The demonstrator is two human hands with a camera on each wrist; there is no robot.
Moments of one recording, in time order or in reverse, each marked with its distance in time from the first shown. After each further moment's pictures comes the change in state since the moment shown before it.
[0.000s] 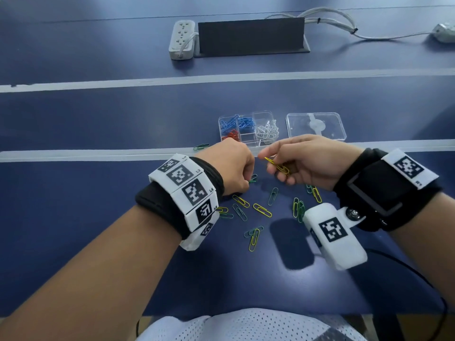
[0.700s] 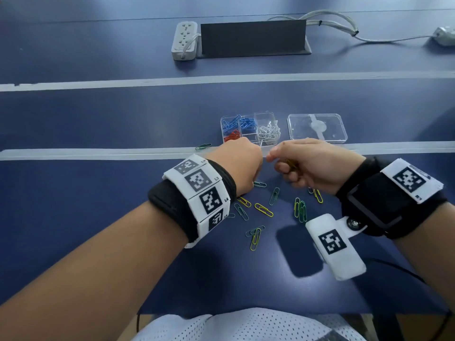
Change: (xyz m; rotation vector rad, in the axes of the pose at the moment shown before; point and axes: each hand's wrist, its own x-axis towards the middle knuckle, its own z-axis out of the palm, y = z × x) left_hand 0.004 0.013 0.002 0.121 0.031 0.001; right_hand -0.002 0.006 0.006 -0.044 0.083 -0.014
